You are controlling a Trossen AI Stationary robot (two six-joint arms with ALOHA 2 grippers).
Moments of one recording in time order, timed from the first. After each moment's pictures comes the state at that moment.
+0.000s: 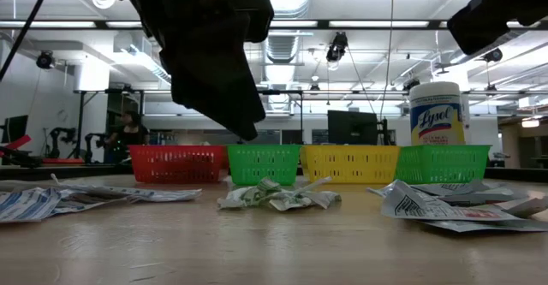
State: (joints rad) left arm -0.34 1.75 1.11 -0.23 -0.11 -0.66; right arm 0.43 0.58 0.47 -0.35 0.25 0.26
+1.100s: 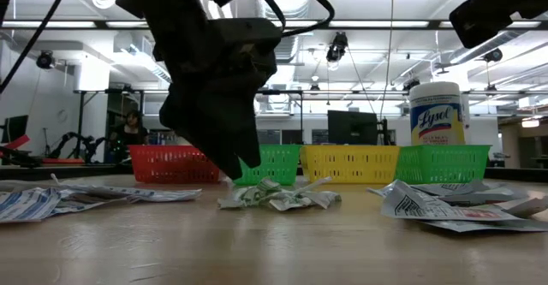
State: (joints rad) left arm -0.27 1.84 1.17 -0.37 -0.09 -0.86; right arm 0.43 0.53 0.47 -0.35 0.23 0.22
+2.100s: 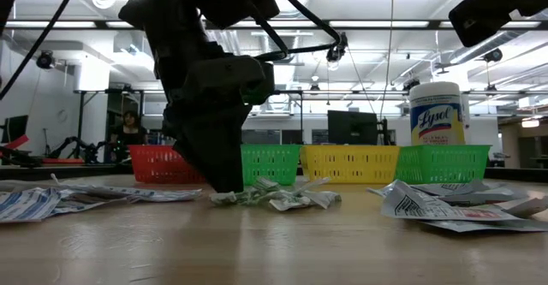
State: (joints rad) left arm -0.24 1.89 1.17 -0.42 -0.09 -0.73; right arm 0.43 0.53 0.47 -0.33 0.23 0.24
